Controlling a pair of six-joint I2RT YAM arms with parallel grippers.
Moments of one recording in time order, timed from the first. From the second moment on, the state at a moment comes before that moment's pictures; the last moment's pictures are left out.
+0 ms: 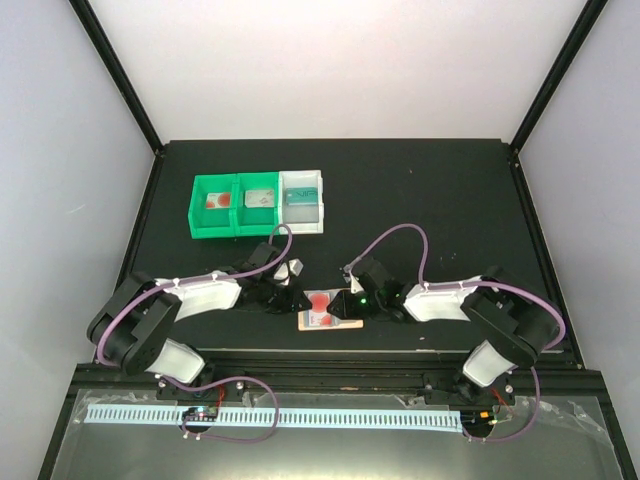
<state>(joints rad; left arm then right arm) -0.59 1.45 0.54 -0.14 0.55 -0.67 0.87 1.58 0.56 0.16 -0.36 0.82</state>
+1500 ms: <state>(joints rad) -0.60 1.47 0.56 -0.15 0.52 -0.63 0.79 1.47 0.45 0.23 -0.38 0.84</state>
